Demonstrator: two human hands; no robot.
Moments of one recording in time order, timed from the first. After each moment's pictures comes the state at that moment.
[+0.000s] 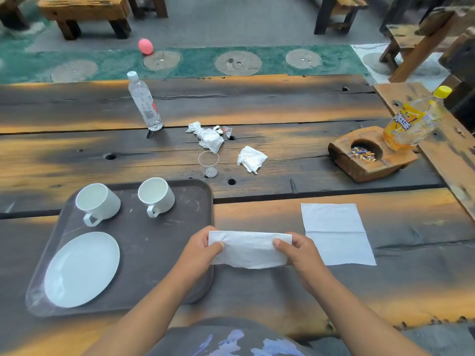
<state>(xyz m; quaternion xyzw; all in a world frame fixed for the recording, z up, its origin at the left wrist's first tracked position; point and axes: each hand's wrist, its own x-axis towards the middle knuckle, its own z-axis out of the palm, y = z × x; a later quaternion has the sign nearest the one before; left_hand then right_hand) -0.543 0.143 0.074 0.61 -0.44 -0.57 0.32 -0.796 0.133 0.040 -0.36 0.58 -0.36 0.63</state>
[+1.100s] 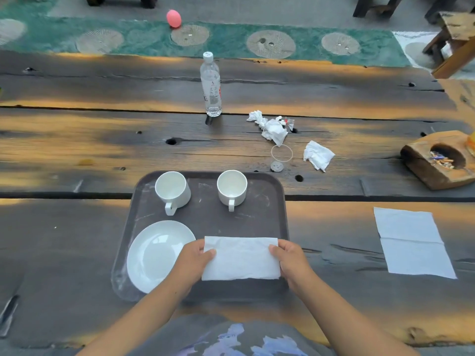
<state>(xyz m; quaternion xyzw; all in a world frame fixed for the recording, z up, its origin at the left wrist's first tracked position) -0.326 0.172 0.026 0.72 -0.32 -0.56 0.26 -0.564 0.136 0.009 -0.30 0.68 -0.23 0.63</state>
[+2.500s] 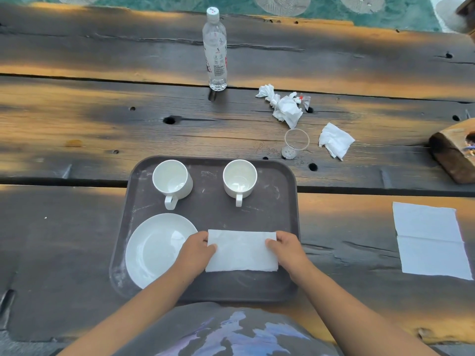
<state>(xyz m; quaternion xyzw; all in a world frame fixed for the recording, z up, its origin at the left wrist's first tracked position) -0.312 0.143 -0.018 0.77 -0.35 -0.53 0.12 -0.545 0.104 -0.018 -0.38 0.72 -0.06 0.58</state>
